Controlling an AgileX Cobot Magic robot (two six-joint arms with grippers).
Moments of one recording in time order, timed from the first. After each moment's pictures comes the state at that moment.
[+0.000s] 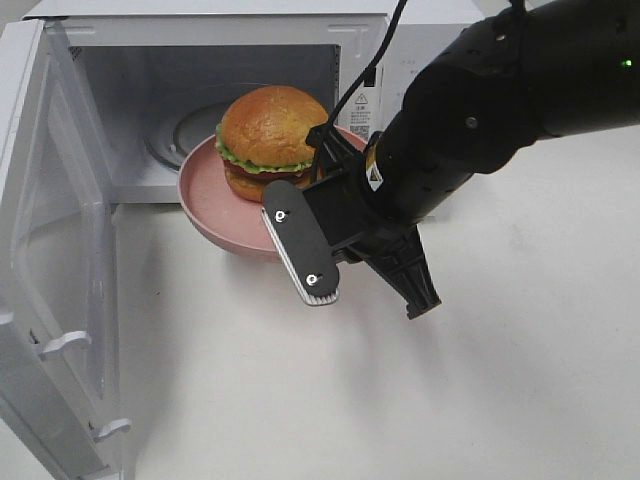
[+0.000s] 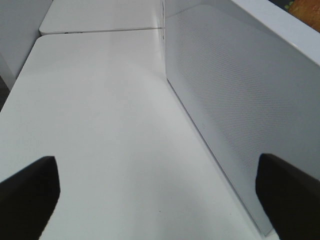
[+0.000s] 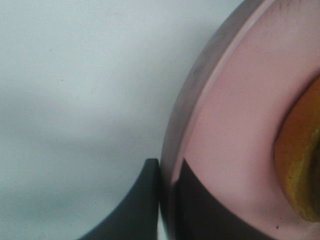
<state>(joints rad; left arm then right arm) 0.04 -0.01 -0.50 -0.13 1.04 0.14 0.73 1.75 -1.06 -0.21 0.41 -1.21</state>
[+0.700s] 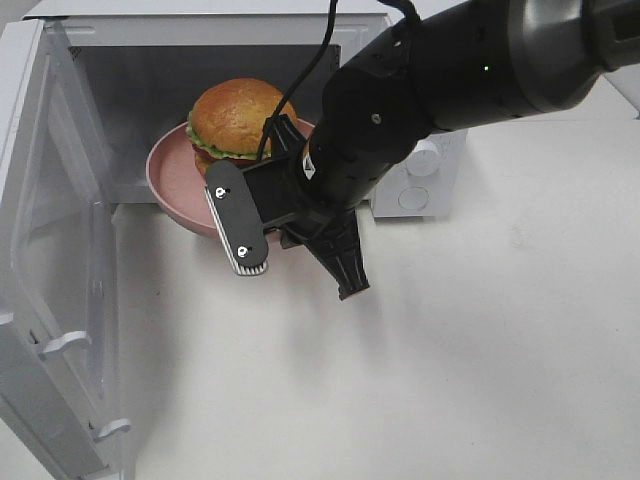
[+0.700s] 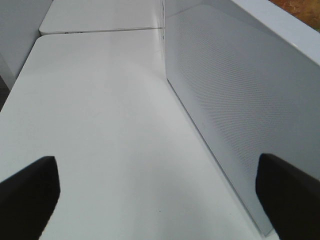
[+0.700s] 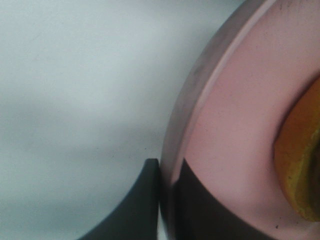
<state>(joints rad) 0.04 -0.01 -0.50 -0.13 1.04 0.14 0.75 1.93 -1.25 -0.21 0.41 -1.11</state>
